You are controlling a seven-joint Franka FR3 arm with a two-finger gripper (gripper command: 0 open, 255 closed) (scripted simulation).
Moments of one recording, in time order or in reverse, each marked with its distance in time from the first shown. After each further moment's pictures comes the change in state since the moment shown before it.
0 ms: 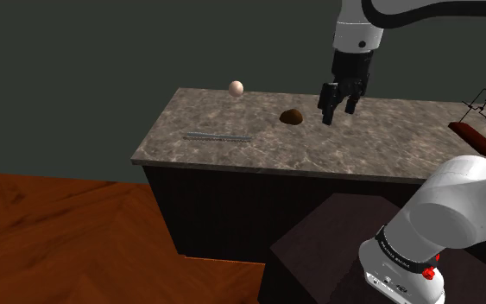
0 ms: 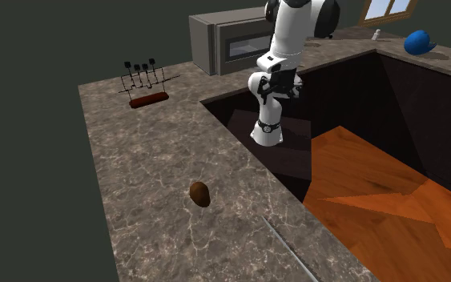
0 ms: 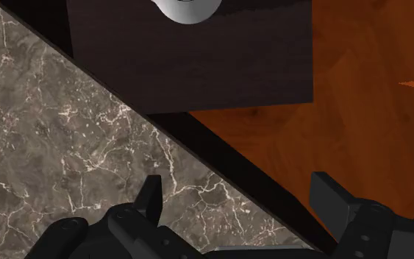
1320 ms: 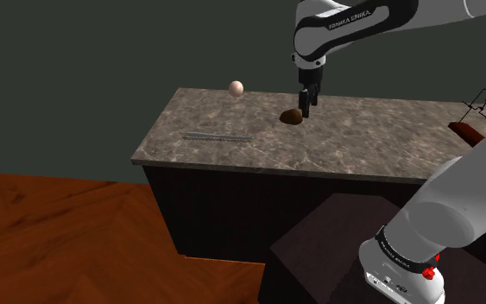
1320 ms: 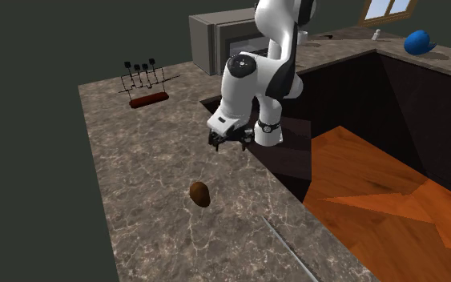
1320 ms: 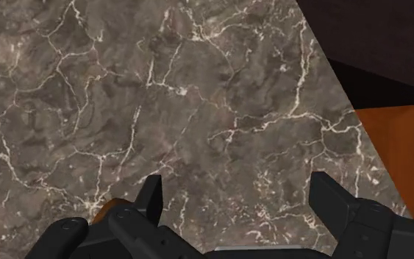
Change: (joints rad) arm -0.022 0.615 -0.192 0.238 -0.222 0.334 -0.522
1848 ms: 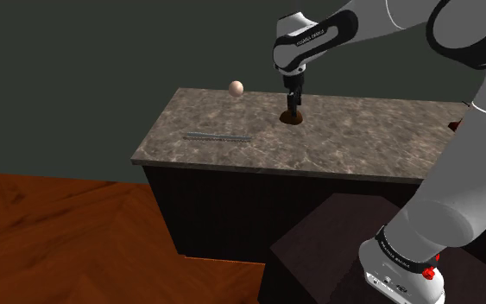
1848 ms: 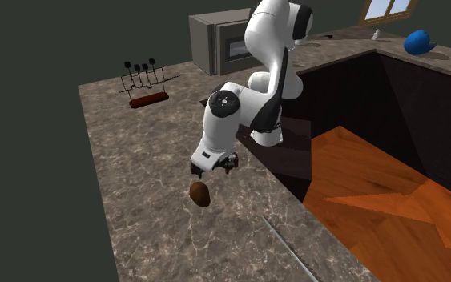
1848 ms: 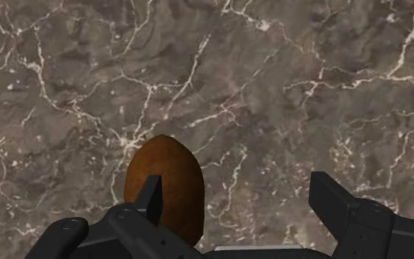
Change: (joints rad) arm -0.013 0.308 -0.018 0.229 -0.030 0.080 -0.189
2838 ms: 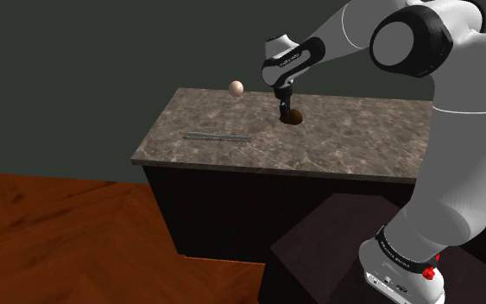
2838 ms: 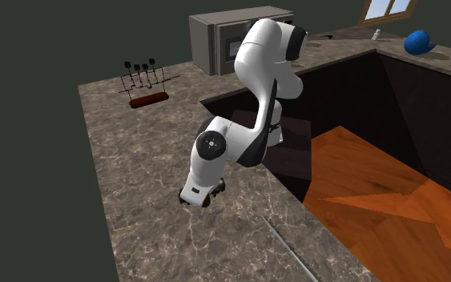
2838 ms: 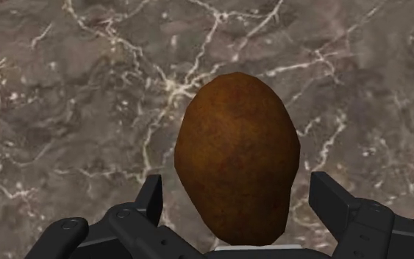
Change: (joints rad) arm -0.027 0.264 0.003 0.175 -0.021 0.095 -0.125
